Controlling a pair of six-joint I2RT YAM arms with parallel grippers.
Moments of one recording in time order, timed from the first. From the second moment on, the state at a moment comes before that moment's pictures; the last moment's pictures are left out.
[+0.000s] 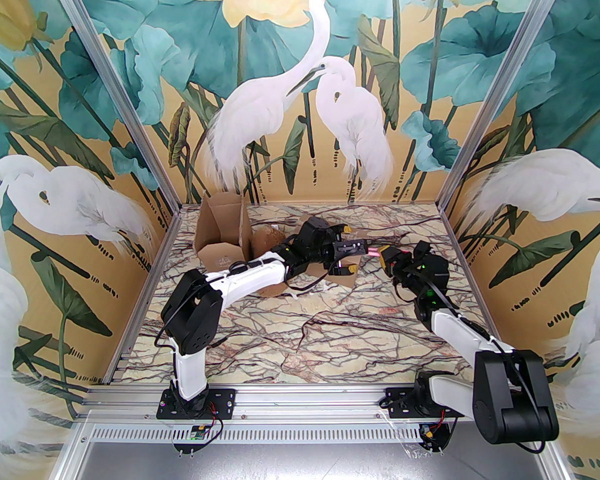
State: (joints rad) left arm -0.78 1.92 1.50 -0.03 0.25 0.80; right arm 0.01 1.22 0.45 0.56 -0.53 1.34
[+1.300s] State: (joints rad) left arm -0.73 1.92 1.49 -0.22 0.39 0.76; right arm -0.26 1.13 0.48 0.39 -0.61 1.24
